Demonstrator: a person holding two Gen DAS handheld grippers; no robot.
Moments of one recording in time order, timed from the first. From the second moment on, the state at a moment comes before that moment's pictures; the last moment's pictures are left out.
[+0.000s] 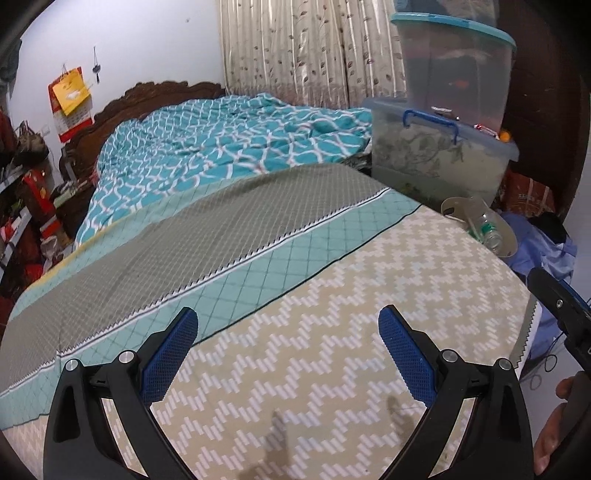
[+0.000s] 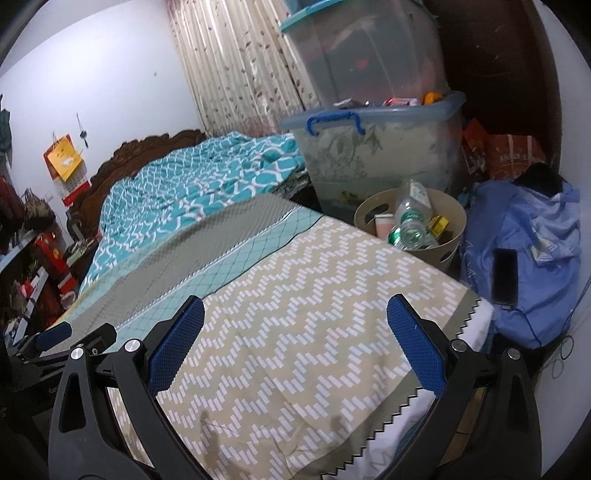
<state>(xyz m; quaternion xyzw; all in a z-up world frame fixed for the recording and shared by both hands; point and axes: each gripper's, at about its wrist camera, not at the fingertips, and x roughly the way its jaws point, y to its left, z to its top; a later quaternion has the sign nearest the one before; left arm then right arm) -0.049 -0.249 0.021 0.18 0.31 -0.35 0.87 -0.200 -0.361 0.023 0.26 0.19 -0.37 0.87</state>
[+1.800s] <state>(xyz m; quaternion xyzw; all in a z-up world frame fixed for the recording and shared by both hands) -0.086 -0.294 0.043 0.19 0.28 -0.43 0.84 -0.241 -0.371 0.028 0.28 0.18 -0.42 0.85</state>
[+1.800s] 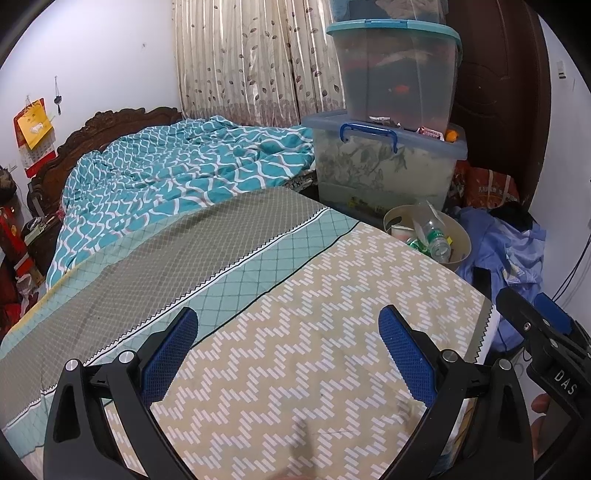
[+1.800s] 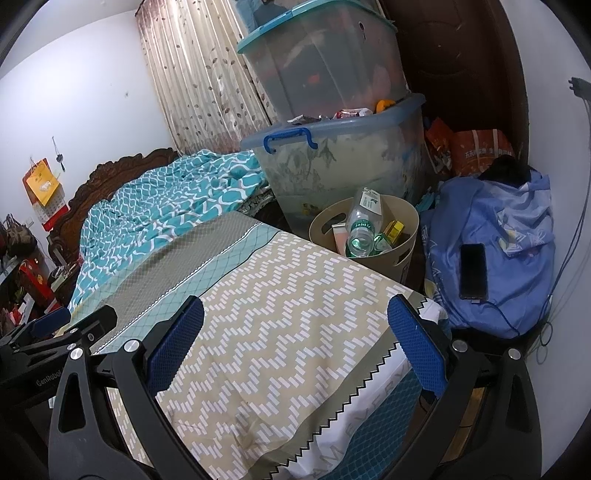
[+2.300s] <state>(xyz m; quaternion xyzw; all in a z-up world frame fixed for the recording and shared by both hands) -0.083 -0.293 0.034 0.20 0.29 -0.42 0.84 -0.238 -0.372 0.026 0.28 0.18 -0.42 0.84</state>
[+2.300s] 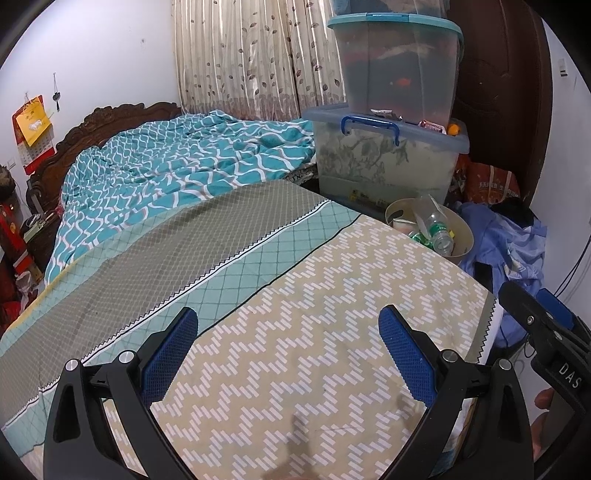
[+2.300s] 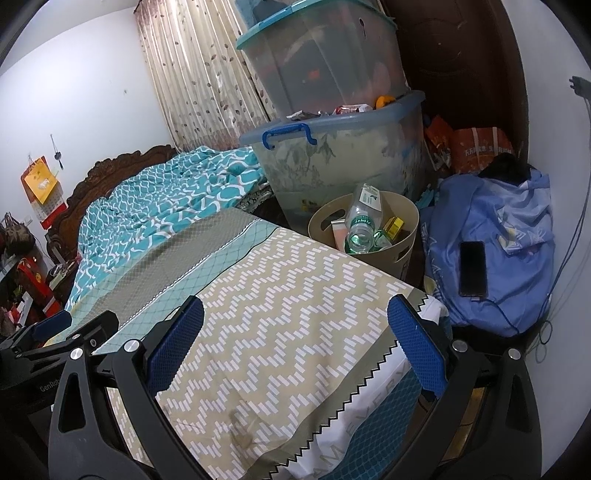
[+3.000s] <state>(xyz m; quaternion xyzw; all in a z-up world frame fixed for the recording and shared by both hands) -0.081 -0.292 0.030 0.20 0.30 -0.42 0.83 -0.237 -0.373 0.023 0.28 0.19 -0.42 0.85</state>
